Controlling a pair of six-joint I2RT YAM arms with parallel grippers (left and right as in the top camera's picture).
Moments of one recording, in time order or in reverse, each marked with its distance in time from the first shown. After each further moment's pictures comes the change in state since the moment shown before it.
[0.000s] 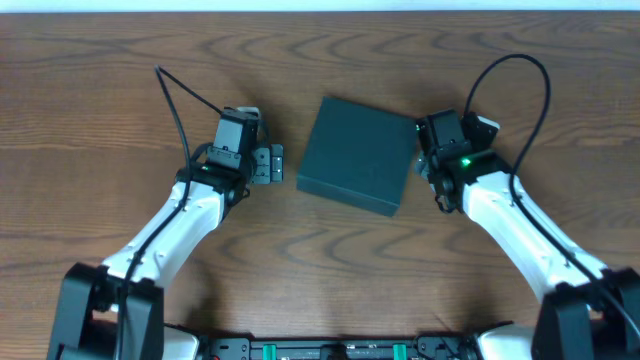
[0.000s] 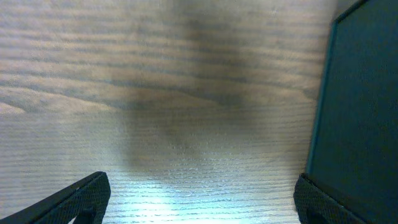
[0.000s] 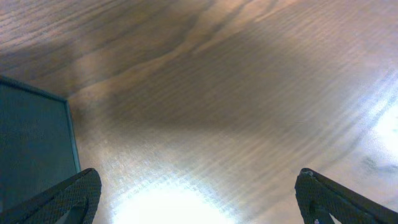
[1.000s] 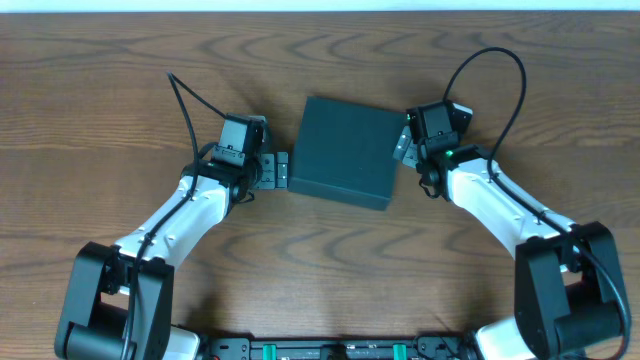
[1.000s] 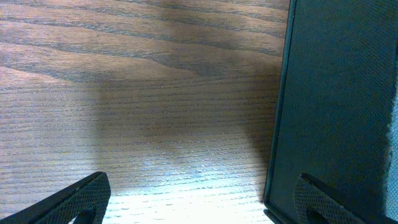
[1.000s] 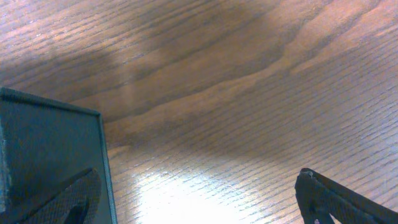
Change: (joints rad) left arm 0.000 0.060 0.000 -0.008 0.107 -0.020; right arm -0.001 0.140 0.001 0.267 -0.154 -0.086
